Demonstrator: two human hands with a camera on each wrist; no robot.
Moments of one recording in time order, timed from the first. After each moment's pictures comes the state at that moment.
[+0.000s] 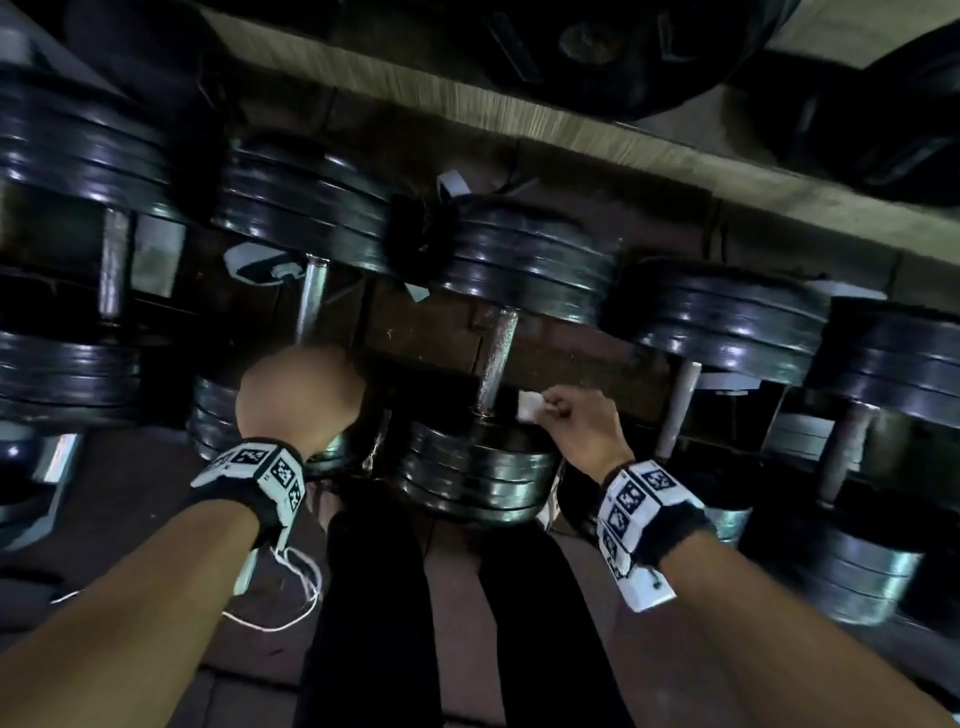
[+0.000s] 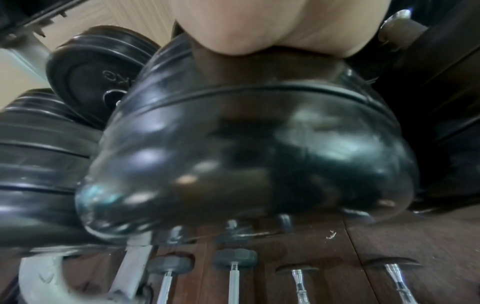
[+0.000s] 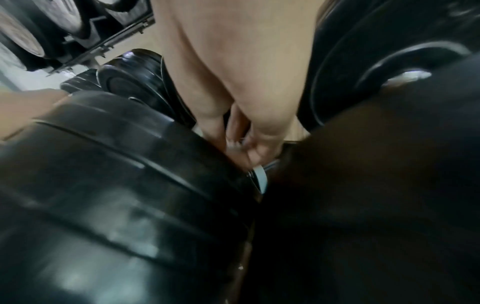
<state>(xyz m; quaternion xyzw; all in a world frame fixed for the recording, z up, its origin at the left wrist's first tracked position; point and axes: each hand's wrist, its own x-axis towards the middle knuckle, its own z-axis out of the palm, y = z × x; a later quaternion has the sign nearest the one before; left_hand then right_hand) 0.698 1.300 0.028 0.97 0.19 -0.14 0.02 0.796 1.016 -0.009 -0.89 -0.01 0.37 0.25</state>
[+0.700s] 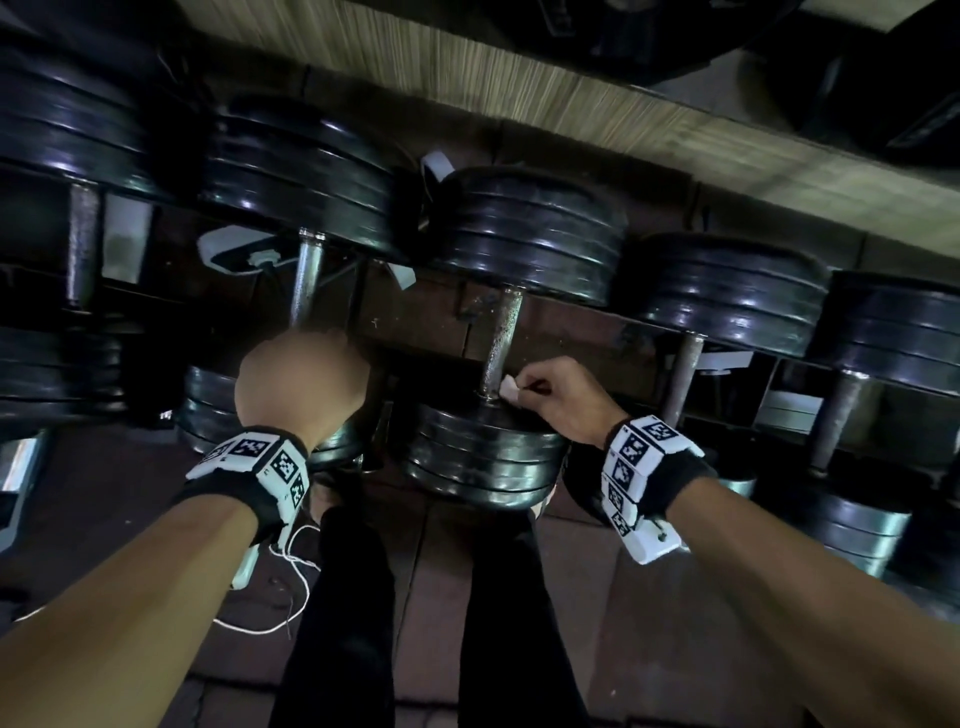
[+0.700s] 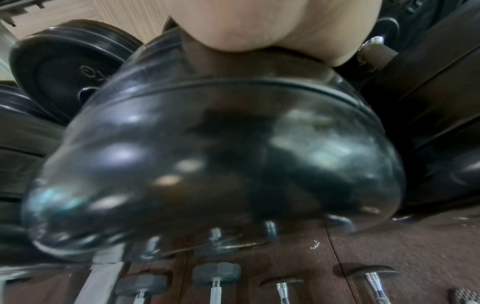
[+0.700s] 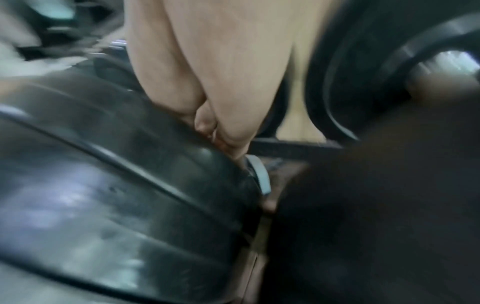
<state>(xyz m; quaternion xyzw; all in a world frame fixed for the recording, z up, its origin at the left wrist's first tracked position) 0.694 1.304 0.024 0.97 0.18 -0.14 0.04 0.797 1.034 -0.019 -0.83 -0.12 0.43 0.32</state>
